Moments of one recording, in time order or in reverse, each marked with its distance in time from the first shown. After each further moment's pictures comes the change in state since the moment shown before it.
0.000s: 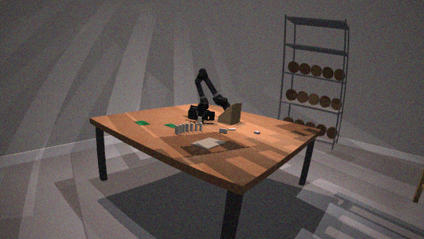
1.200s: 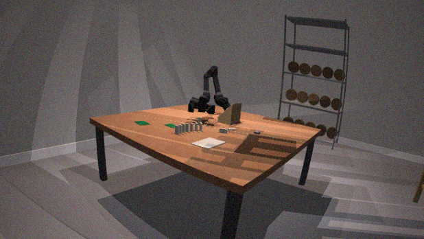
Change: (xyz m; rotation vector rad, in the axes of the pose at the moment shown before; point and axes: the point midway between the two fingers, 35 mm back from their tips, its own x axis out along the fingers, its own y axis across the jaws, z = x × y) arm 0.001 -0.002 0.046 0.005 -0.001 0.005
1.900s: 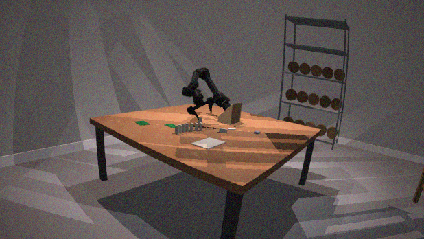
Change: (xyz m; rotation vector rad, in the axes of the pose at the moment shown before) arm 0.063 0.022 0.002 0.447 0.916 0.295
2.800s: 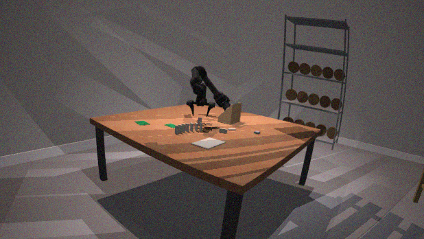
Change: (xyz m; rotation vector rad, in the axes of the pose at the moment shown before) arm -0.023 -0.018 -0.020 -0.096 0.581 -0.523
